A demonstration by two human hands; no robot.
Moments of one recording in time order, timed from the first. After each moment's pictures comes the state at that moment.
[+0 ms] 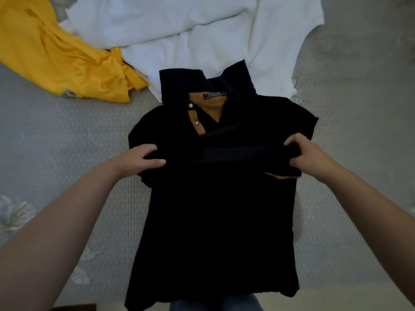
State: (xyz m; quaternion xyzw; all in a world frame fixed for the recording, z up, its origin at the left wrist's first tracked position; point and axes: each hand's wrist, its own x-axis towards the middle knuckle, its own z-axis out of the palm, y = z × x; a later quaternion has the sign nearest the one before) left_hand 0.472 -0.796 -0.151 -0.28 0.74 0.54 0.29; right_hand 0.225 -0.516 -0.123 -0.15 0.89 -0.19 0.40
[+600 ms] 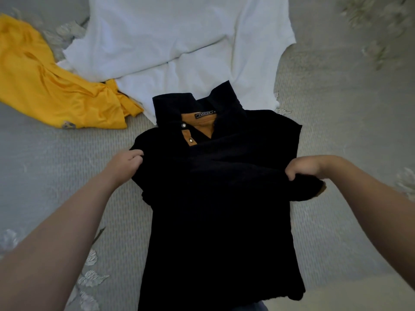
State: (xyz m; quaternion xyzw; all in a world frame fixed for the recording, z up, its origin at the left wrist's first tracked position) left_hand 0.460 -0.824 -0.143 -0.32 0.81 0.46 0.16; right_hand 0.200 -0.507 -0.110 -0.07 0.75 -0.03 0.66
